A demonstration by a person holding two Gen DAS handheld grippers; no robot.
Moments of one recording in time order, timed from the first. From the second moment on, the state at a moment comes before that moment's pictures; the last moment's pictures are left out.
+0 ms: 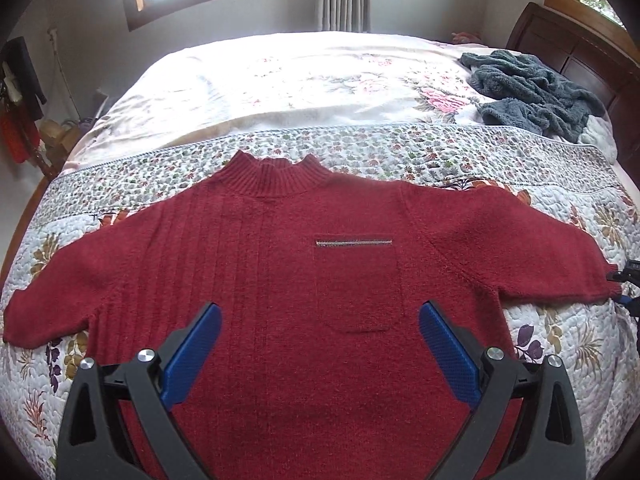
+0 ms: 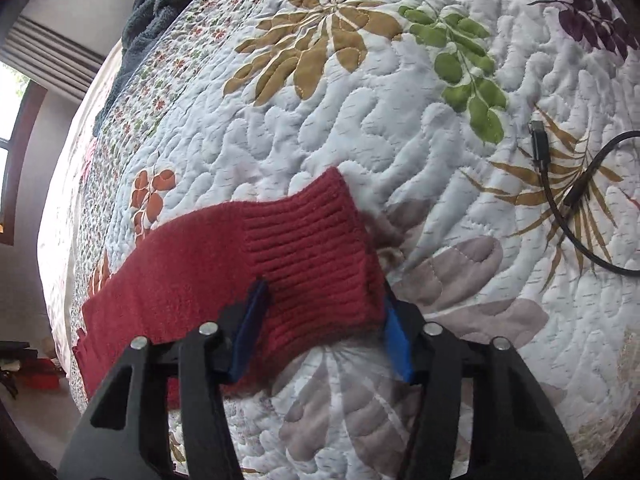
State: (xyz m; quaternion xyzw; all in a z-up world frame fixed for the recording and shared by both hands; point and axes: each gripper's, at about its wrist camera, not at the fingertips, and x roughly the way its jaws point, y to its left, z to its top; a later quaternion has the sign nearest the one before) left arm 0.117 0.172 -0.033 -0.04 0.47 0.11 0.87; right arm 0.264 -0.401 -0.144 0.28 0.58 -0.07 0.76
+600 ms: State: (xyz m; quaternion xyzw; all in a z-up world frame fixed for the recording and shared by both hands) left arm 0.097 0.214 -0.048 -0.06 0.49 0.14 0.86; right arm 0.263 -0.322 -0.060 0.18 0.51 -0.02 0.84
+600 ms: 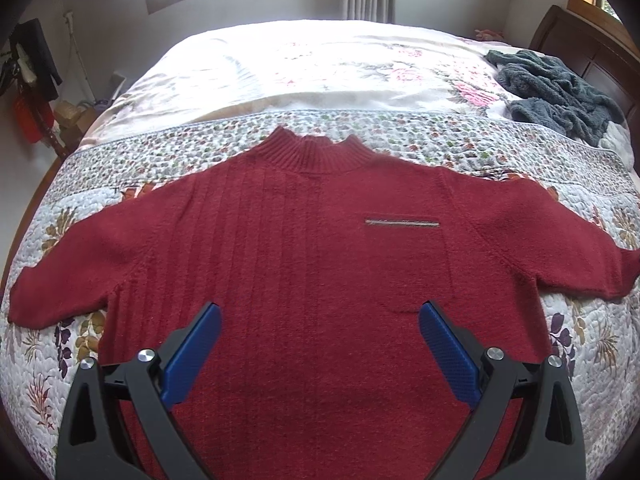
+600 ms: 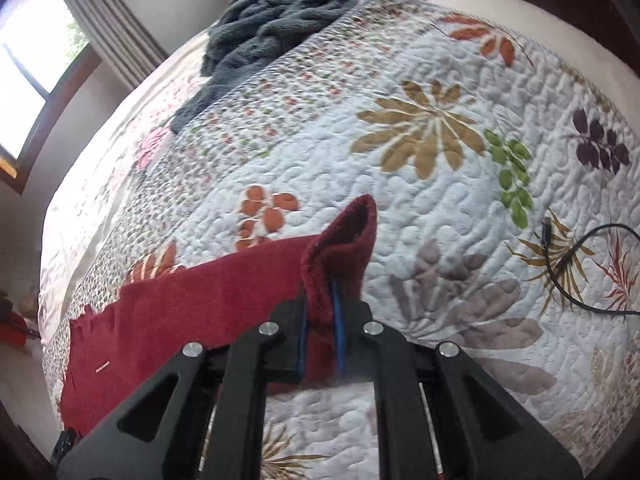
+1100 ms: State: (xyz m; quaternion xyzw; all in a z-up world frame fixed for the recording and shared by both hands) left arm 0.083 0.259 -0.050 -0.09 0.49 0.16 0.85; right arm 0.256 -0.081 -0.046 0.03 0.51 0.15 0.84
